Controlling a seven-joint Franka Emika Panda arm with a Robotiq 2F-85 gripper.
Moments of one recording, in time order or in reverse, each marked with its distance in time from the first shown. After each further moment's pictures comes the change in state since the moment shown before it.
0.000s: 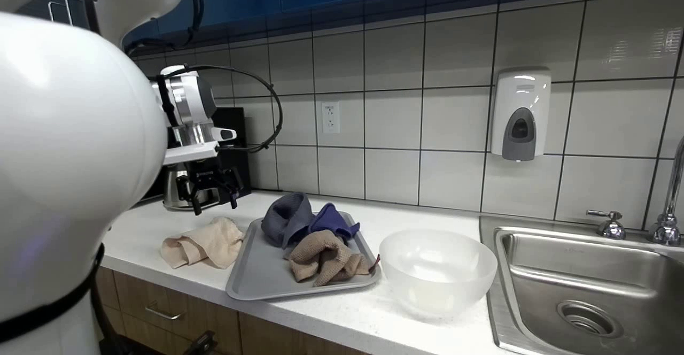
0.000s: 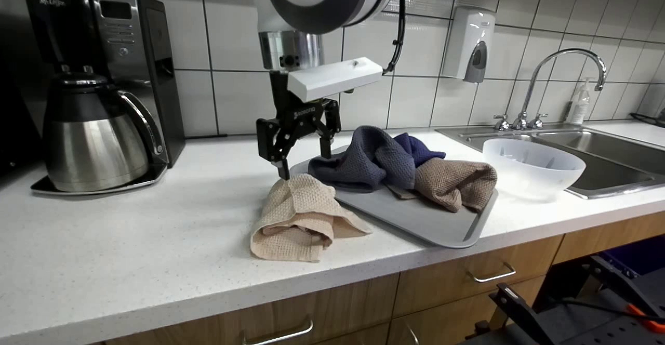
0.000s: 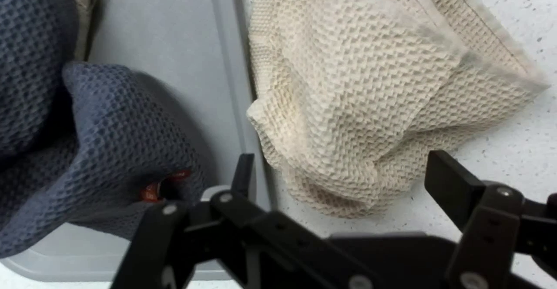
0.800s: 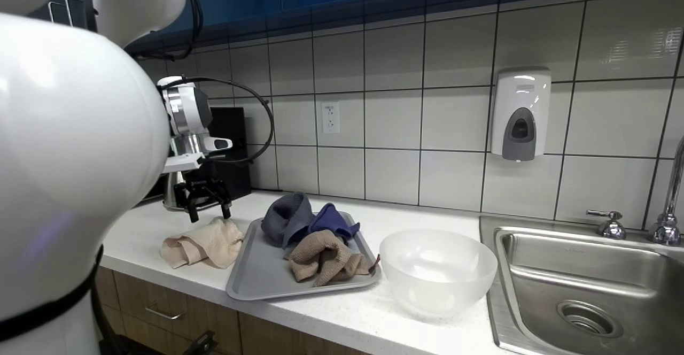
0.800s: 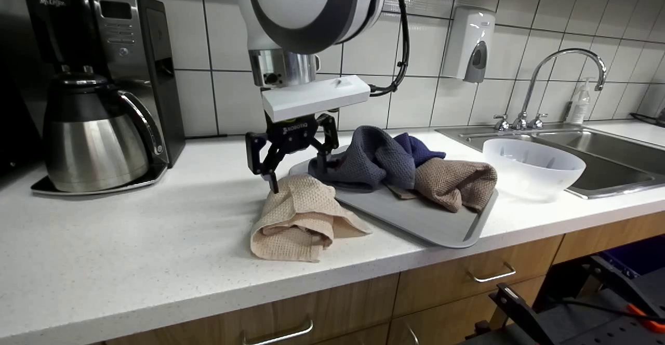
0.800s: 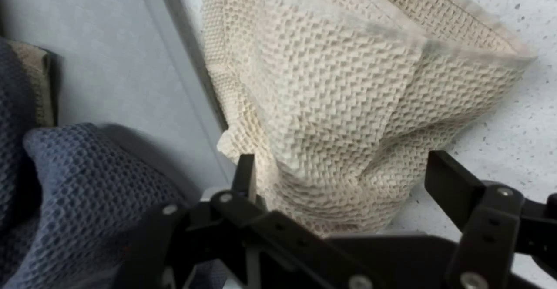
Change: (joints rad) arm 0.042 0.057 -0.019 0.022 0.005 0.010 0.224
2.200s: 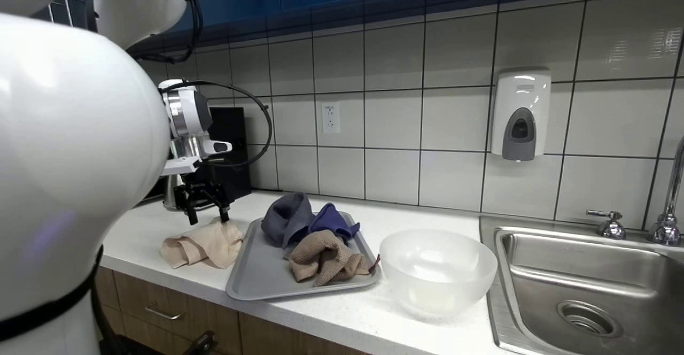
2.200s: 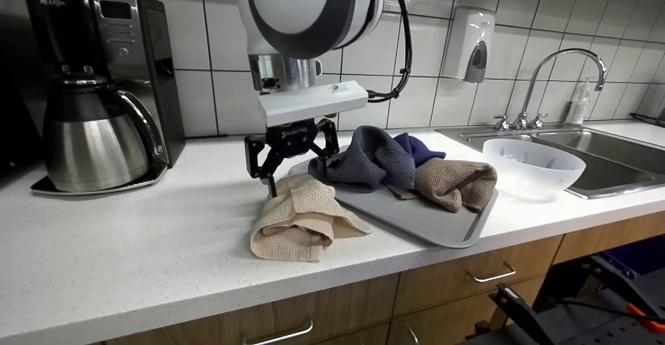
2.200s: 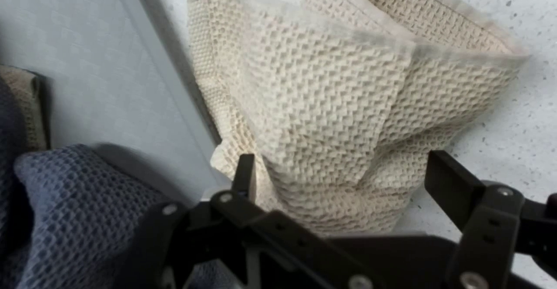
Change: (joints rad) arm 0.004 0.012 -0.003 0.000 0.018 0.007 0.041
